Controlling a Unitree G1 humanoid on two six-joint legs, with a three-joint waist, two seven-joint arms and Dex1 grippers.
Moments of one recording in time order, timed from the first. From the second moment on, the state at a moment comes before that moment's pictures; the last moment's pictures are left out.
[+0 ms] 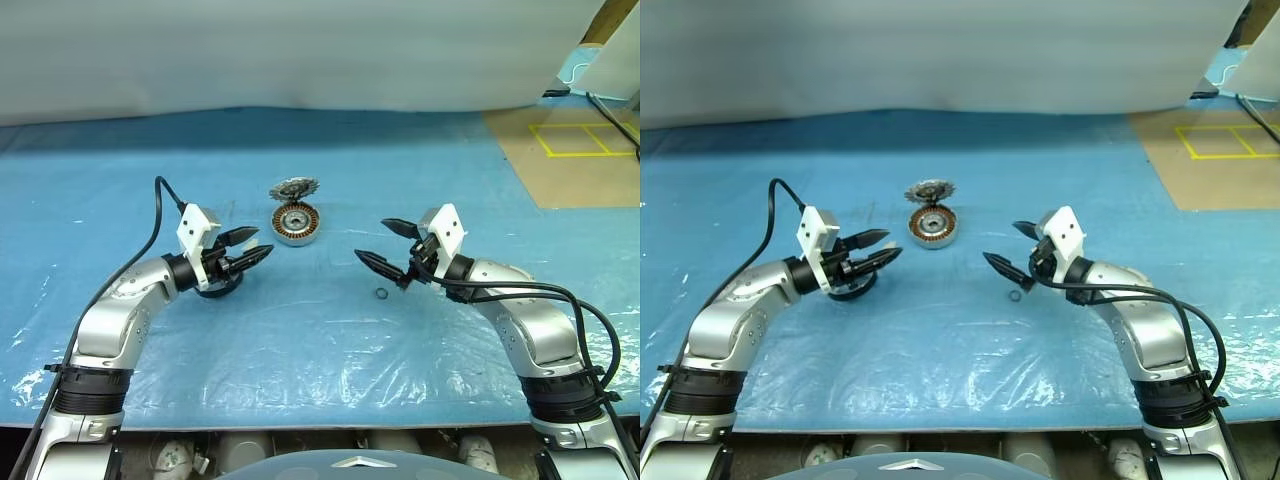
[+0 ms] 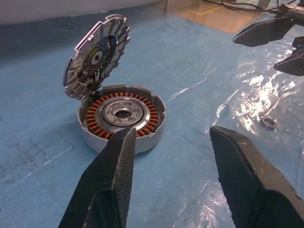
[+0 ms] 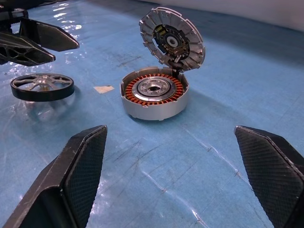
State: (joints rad) left arm -0.23 0.52 0.06 -0.13 -0.46 0.40 -0.86; right arm -0.22 -0.51 0.02 -0.29 0.37 0.49 0.72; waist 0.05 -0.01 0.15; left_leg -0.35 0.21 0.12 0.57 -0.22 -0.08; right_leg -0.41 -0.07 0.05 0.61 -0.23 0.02
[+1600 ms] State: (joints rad) left arm -0.17 0.51 0.07 -0.20 -0.46 0.40 -0.81; right arm -0.30 -0.53 0.06 -0.26 0.37 0.49 0.81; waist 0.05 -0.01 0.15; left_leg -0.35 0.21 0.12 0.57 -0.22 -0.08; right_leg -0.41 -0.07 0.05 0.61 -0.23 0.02
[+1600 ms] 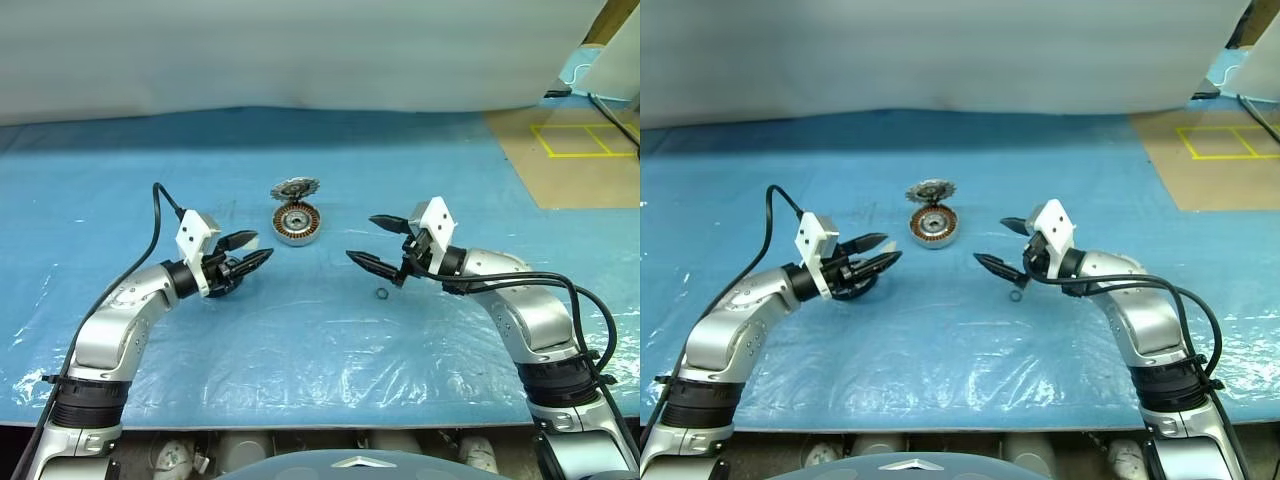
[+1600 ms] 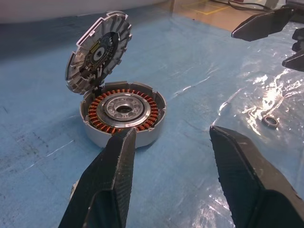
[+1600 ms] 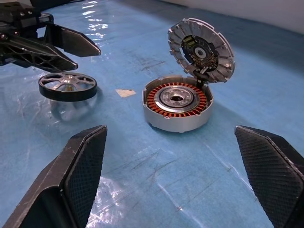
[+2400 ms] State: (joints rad) left arm -0.08 0.50 0.10 -0.20 -0.46 0.36 -0.77; right arm -0.87 -0.42 0.35 0.41 0.13 0.39 1.04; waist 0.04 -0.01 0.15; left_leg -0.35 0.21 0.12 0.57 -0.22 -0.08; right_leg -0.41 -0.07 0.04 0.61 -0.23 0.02
